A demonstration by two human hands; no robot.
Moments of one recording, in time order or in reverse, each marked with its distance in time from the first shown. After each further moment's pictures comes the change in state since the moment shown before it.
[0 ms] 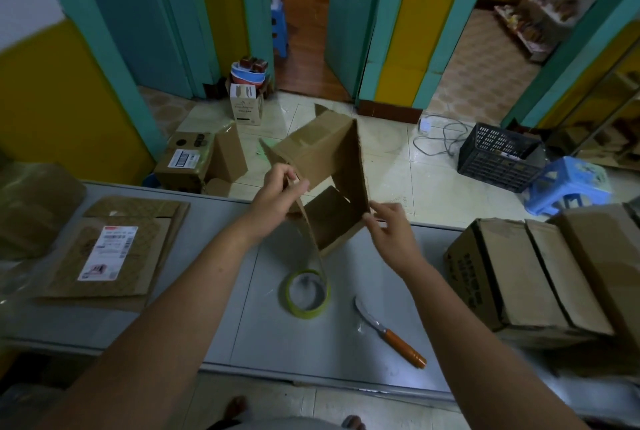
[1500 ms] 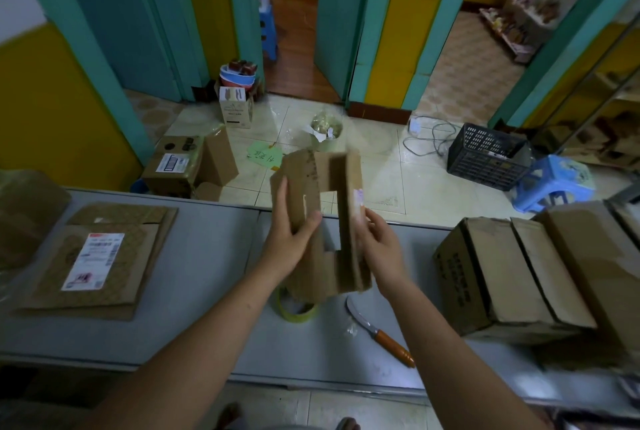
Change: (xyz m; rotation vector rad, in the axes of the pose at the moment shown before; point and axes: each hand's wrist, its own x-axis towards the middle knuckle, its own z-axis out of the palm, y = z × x) left_hand -0.026 -0.023 0.074 -0.117 0.164 0.000; right_hand -0.038 -0.015 0.011 0.463 0.033 0.148
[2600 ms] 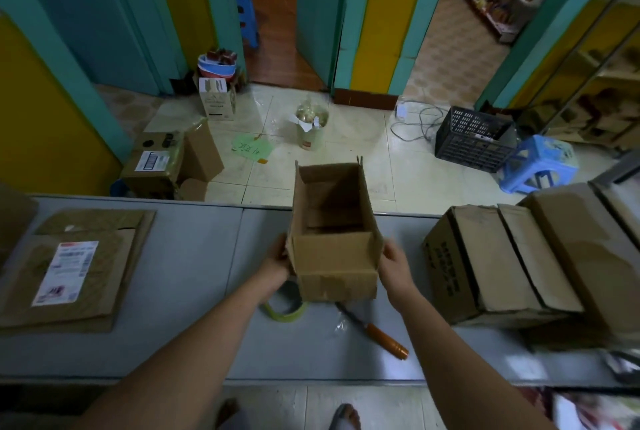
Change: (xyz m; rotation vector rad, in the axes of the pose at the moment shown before) left_hand 0.011 -0.098 0.028 -0.062 -0.167 -0.431; right_hand 0.008 0.081 -0.047 0.033 0.078 0.229
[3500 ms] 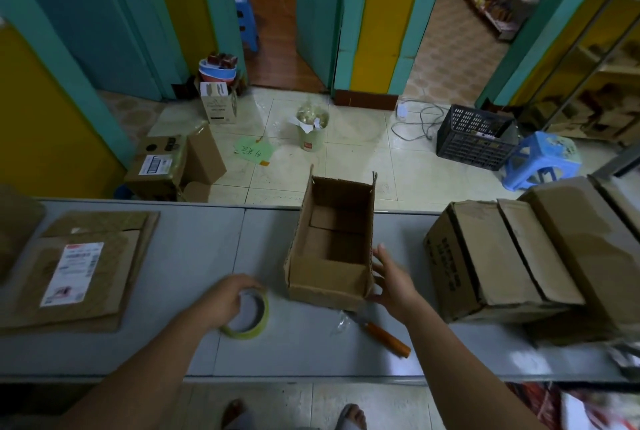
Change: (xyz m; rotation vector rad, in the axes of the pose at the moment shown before) left_hand -0.025 -0.073 -0.115 0.787 -0.192 0.060; right_hand -0.019 0.006 -0.002 0.299 -0.133 0.339
